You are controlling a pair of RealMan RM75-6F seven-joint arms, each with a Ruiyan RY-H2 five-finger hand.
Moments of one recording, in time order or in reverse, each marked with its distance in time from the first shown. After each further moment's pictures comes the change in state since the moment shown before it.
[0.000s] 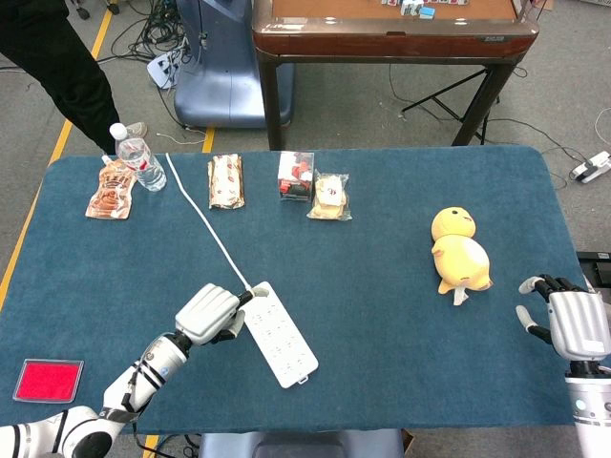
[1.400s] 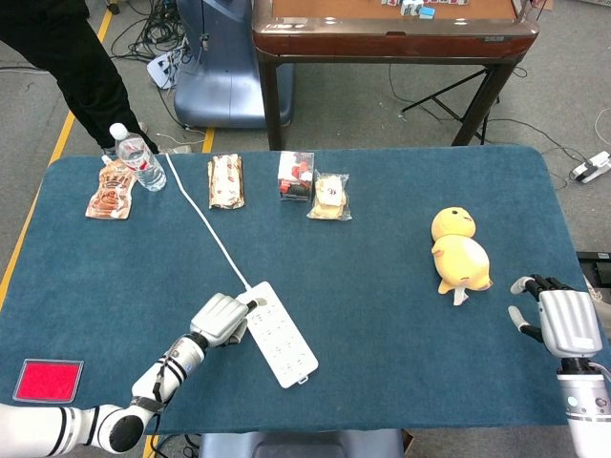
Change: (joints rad) left arm -0.147 -0.143 0.104 0.121 -0.351 0.011 0.240; right arm 0.019 -0.013 -0.006 -0.002 0.014 -0.034 -0.017
